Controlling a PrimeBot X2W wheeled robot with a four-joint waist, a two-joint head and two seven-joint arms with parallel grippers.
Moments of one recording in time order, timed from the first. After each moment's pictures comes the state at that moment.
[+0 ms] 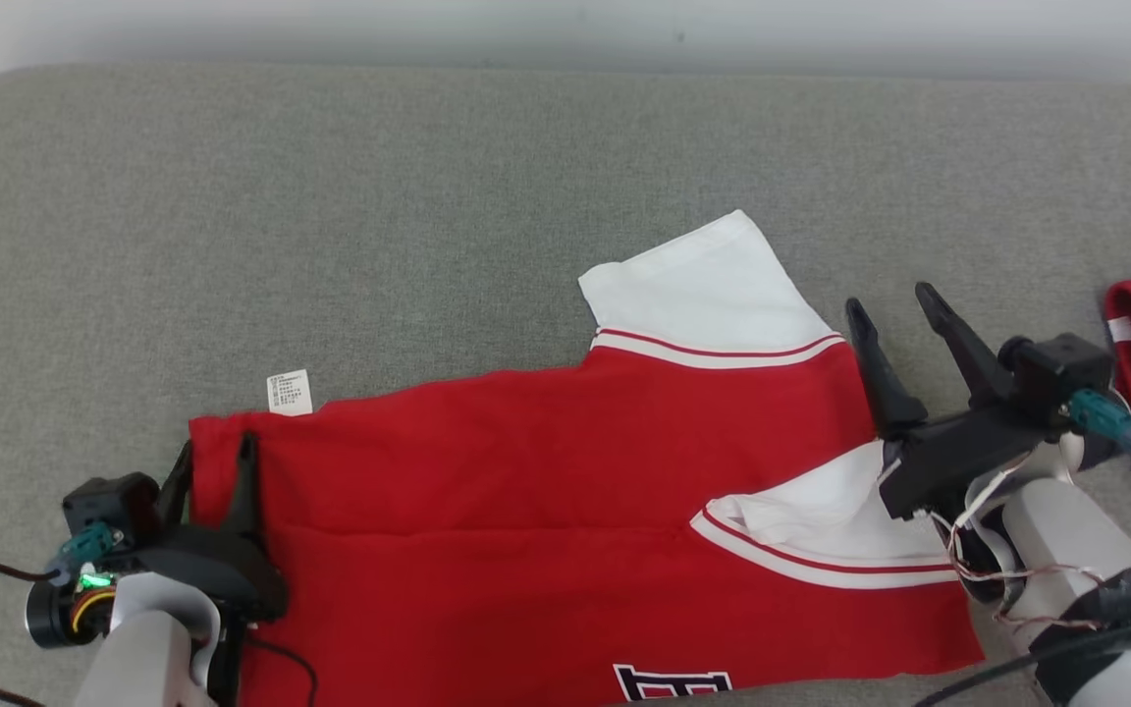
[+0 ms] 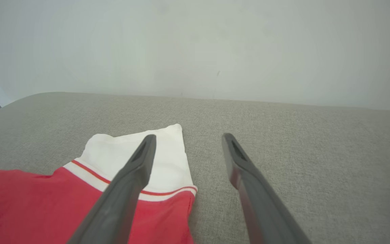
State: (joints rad) left arm -0.61 0.08 0.10 0.81 -0.13 -0.09 -0.26; right arm -0.57 -0.39 0.53 0.48 0.49 0.13 -0.26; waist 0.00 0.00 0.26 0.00
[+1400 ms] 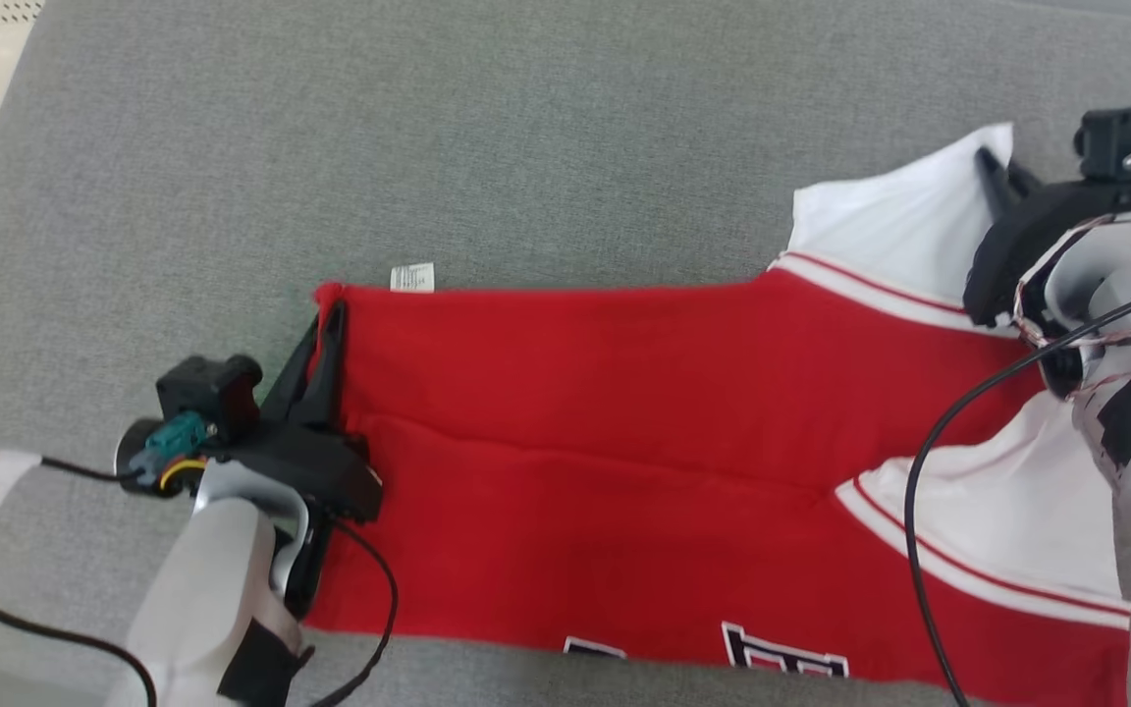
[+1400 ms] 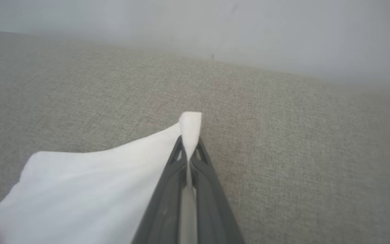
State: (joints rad) left arm -0.71 0.05 -0.15 0.63 -0.22 -0.07 -0.26; right arm -1.15 -0.41 0.87 1.14 0.75 0.13 -0.11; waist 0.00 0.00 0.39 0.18
